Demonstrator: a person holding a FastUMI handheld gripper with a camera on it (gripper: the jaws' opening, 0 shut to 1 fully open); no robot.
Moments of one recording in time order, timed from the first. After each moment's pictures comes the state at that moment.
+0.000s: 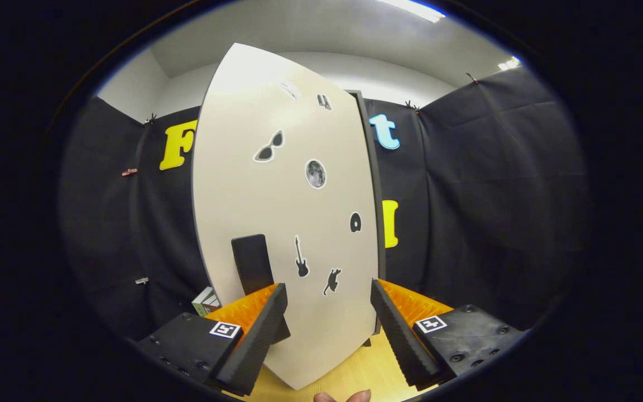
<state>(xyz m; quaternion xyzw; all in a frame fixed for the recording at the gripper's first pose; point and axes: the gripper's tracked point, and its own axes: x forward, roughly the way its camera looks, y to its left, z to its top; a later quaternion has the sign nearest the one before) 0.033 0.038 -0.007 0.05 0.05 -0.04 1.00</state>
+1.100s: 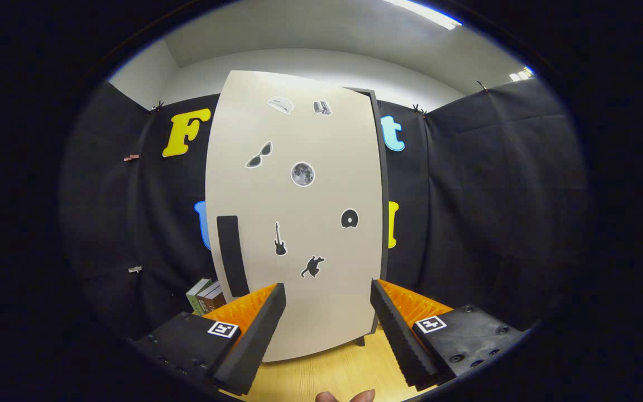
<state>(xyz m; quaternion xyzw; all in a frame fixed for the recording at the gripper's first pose) 0.031 0.044 -0.020 0.02 0.06 -0.05 1.00</state>
